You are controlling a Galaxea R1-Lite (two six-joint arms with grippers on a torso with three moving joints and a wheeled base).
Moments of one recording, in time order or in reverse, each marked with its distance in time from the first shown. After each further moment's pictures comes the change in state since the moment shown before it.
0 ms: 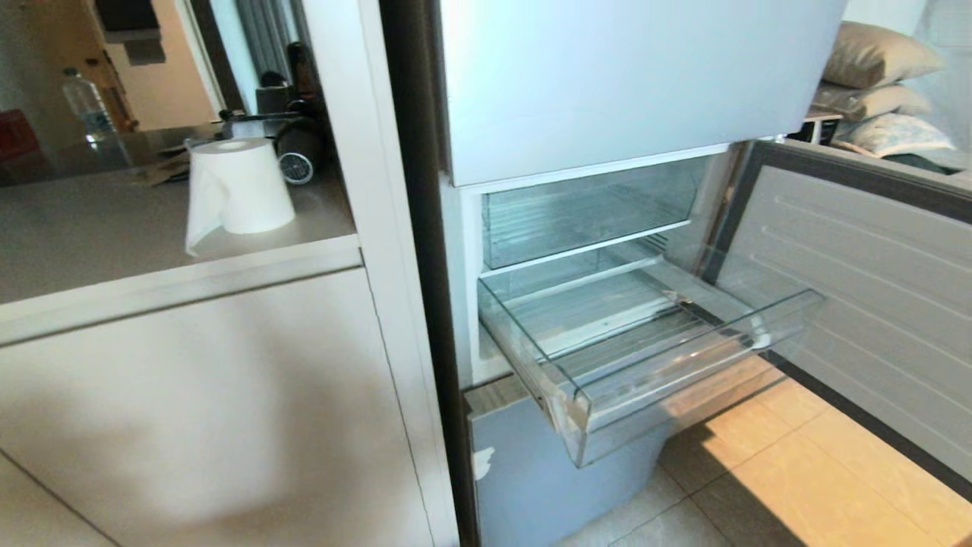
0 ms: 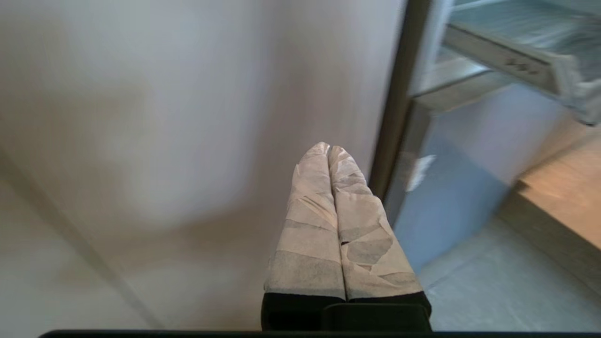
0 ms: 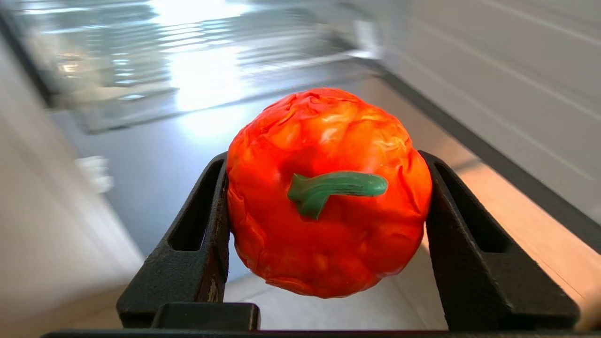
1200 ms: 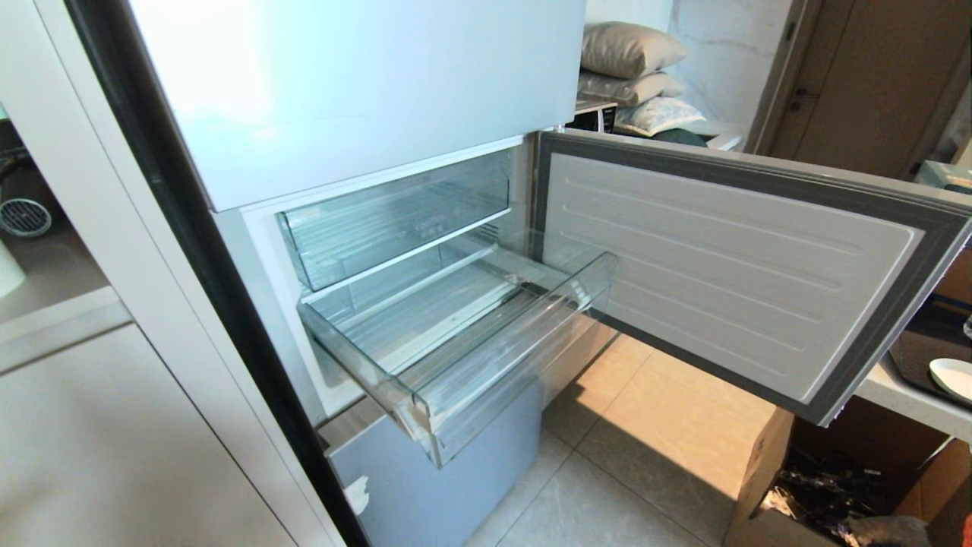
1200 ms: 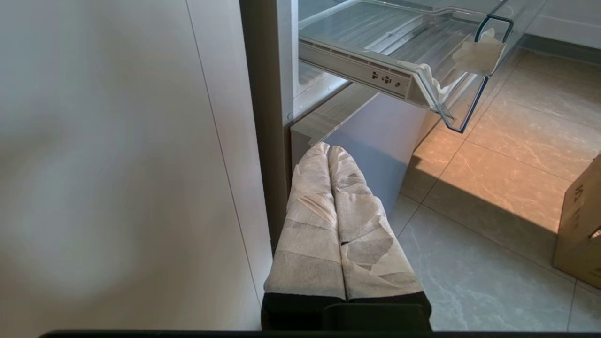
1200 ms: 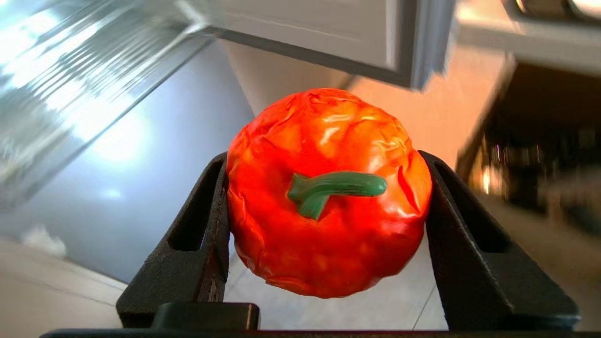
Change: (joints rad) left arm 0.000 0.000 0.000 0.000 0.000 0.000; right arm -0.065 0.397 -0.204 -0.005 -0.003 0.280
